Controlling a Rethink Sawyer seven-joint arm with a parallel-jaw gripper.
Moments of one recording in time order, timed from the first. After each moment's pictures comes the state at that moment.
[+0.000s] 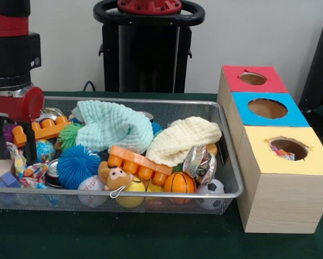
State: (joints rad) arm -0.81 -0.56 0.40 1.39 -0.38 0.59 1.77
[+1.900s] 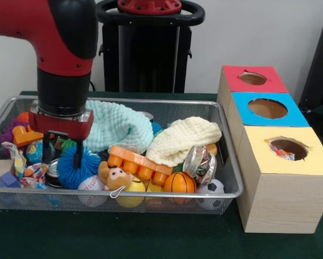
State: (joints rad) arm -0.59 -0.51 0.22 1.40 -0.54 0.58 1.77
